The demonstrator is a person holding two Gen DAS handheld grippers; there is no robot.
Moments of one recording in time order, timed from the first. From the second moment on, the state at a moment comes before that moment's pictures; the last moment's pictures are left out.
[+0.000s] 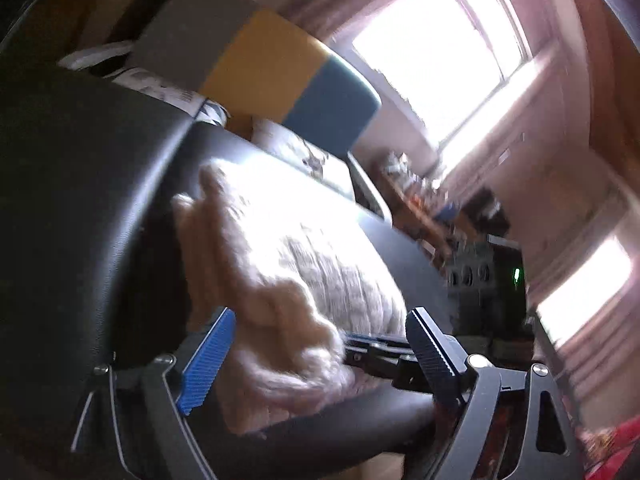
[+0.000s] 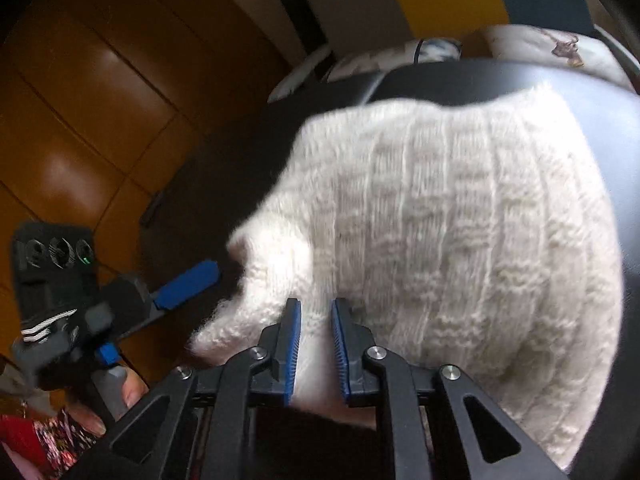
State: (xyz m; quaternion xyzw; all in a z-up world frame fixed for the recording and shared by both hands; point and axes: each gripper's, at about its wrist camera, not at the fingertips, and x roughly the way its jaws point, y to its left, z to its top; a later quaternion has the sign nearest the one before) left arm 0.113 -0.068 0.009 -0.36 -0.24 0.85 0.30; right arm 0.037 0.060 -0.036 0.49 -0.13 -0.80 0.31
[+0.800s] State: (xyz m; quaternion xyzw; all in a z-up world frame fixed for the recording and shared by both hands) left arm 0.108 -0.084 -0.003 -0.43 -0.21 0.84 0.26; right arm 0.049 0.124 -0.012 0.46 -0.12 -0.84 0.26
